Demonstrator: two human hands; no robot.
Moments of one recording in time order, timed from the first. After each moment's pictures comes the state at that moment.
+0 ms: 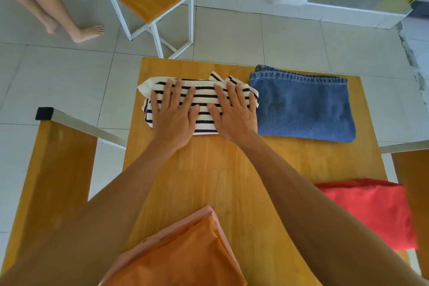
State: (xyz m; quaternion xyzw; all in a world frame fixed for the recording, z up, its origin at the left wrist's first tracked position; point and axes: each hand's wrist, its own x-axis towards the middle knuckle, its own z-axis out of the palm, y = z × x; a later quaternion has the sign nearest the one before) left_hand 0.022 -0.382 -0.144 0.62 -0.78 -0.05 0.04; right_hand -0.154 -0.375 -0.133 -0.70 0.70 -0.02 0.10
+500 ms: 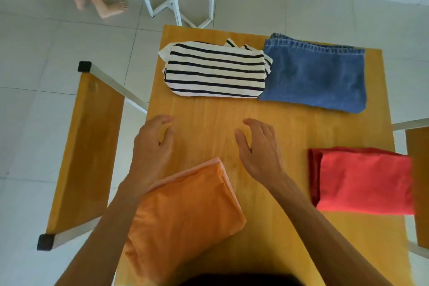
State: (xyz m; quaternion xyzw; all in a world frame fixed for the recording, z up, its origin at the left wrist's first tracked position) left_hand 0.075 -0.210 -0.053 0.72 -0.57 -0.33 0.21; right_hand -0.163 -0.198 -0.076 -0.63 0.71 -0.16 0.25
